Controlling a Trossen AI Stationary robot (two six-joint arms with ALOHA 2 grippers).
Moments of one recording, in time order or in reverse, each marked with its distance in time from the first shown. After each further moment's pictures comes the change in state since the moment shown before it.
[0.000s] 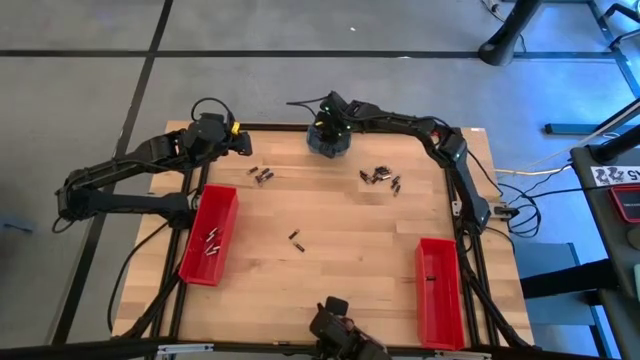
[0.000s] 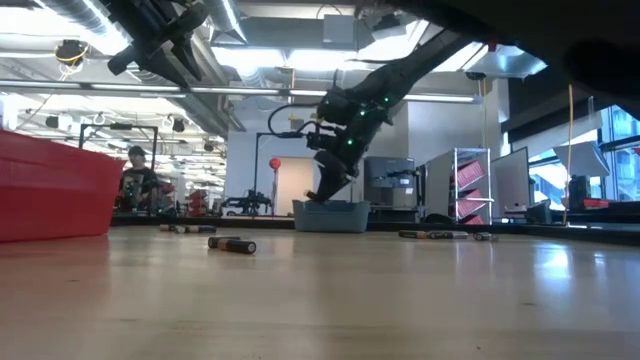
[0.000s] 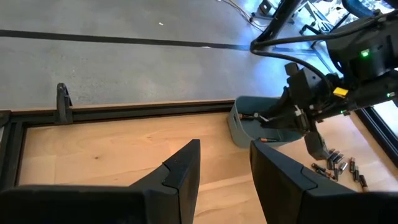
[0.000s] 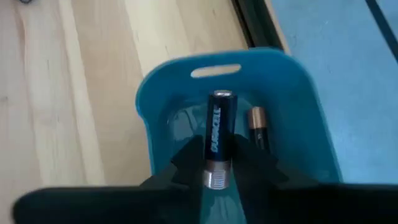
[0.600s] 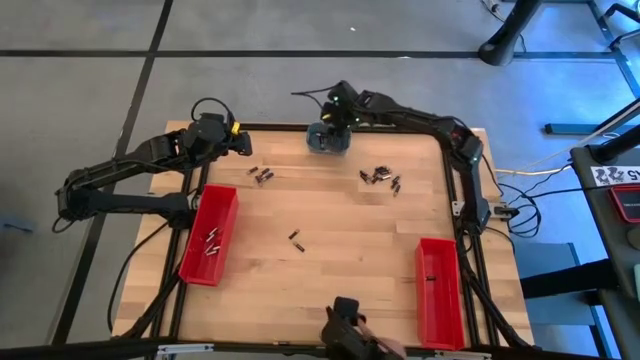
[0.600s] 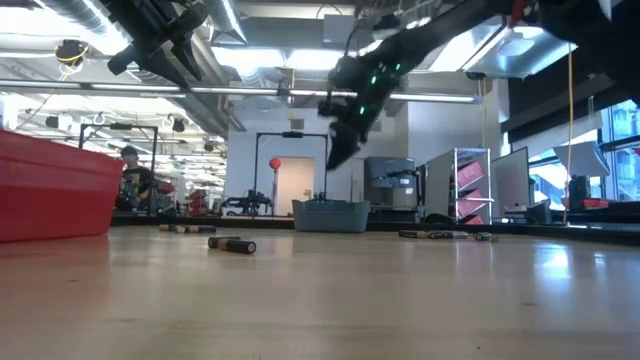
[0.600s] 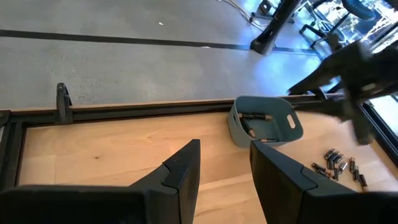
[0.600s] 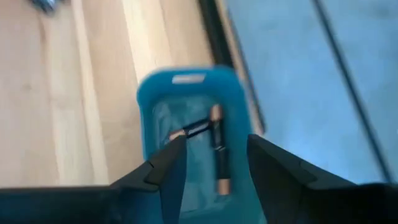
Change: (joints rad) left arm 0.000 0.000 0.000 -0.001 0.000 0.000; right arm 0.000 -0.165 0.000 -0.108 0.079 -0.106
